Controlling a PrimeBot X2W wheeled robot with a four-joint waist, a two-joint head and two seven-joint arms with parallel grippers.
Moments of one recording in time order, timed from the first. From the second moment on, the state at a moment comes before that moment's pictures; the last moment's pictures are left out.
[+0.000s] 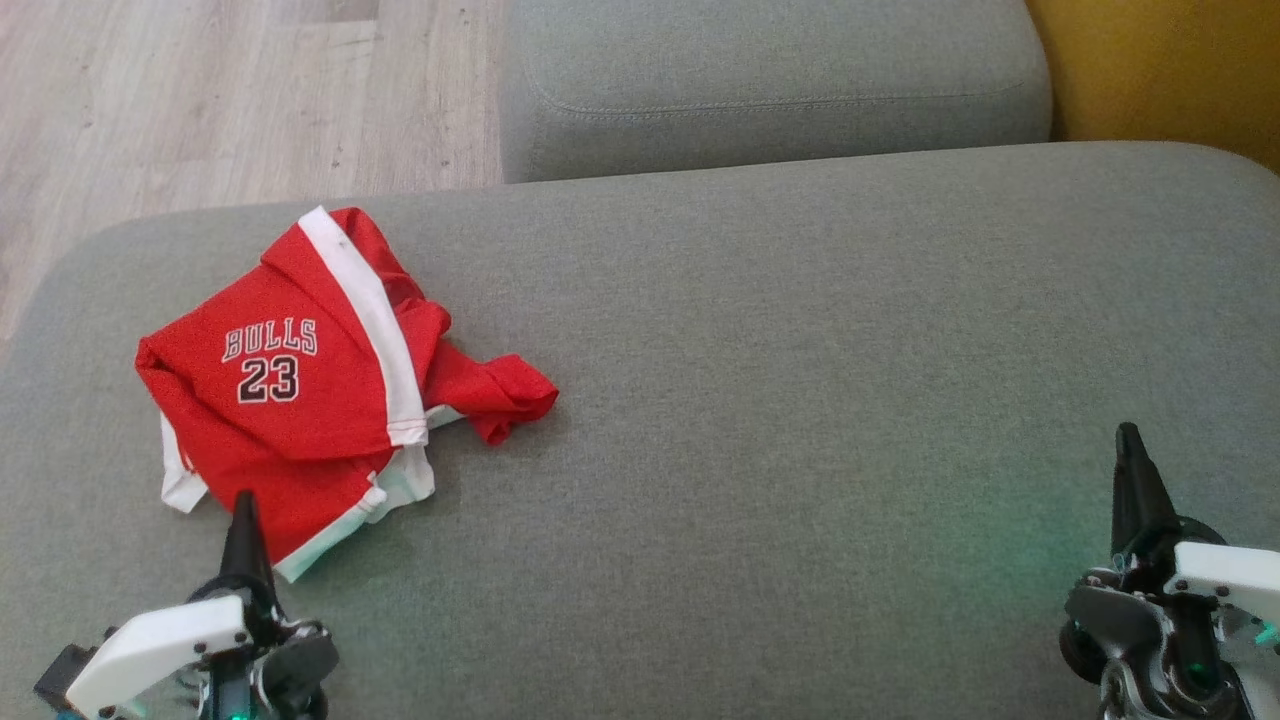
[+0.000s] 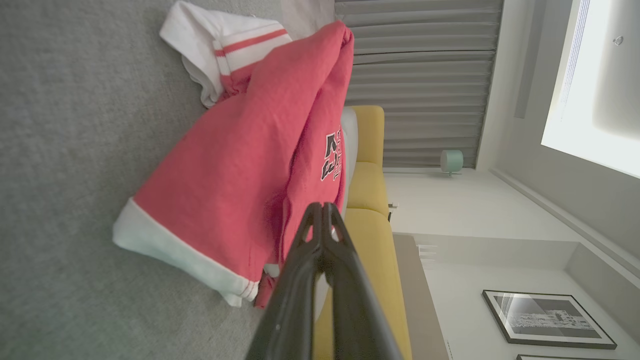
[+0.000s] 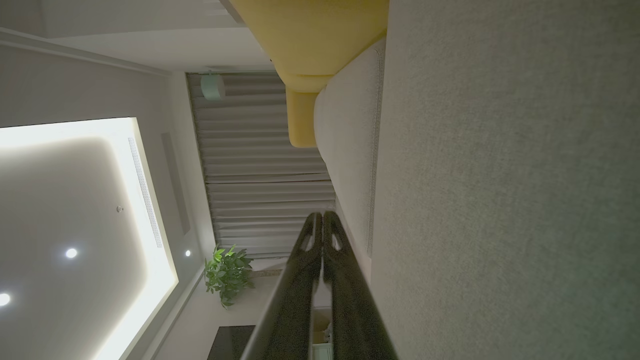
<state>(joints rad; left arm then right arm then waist) -0.06 0.04 0.08 0.28 -1.60 -0.12 0.11 -0.05 -0.04 -0.13 0.28 1.60 0.13 0.11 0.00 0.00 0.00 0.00</state>
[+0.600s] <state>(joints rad) 0.01 0.04 0.07 0.35 -1.60 -0.12 0.09 0.01 -0.04 -0.12 0.35 1.59 0.13 0.09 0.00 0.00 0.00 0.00</state>
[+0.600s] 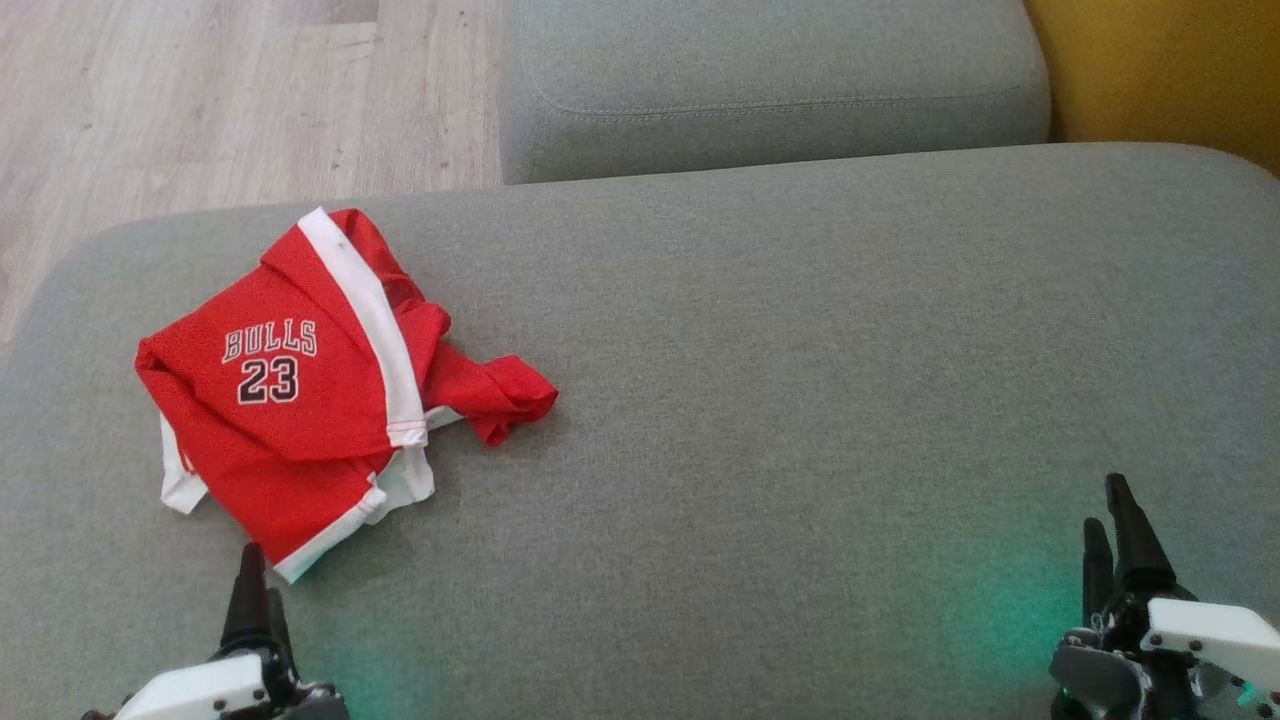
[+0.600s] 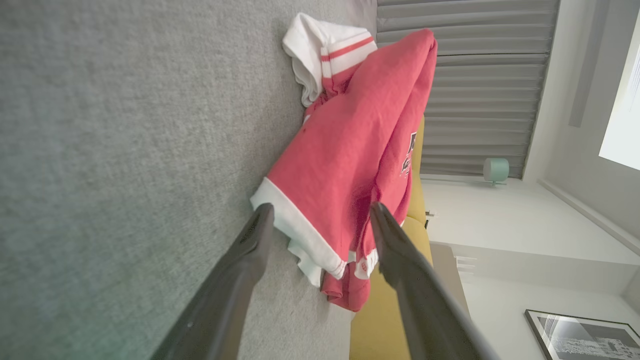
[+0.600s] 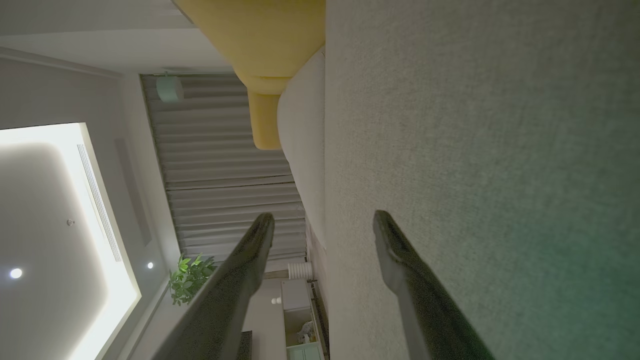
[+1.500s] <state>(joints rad) 0.01 0.04 0.10 0.23 -1.36 -0.09 0.01 0.01 -0.04 -0.10 0.26 1.23 0.13 0.02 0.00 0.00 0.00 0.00</state>
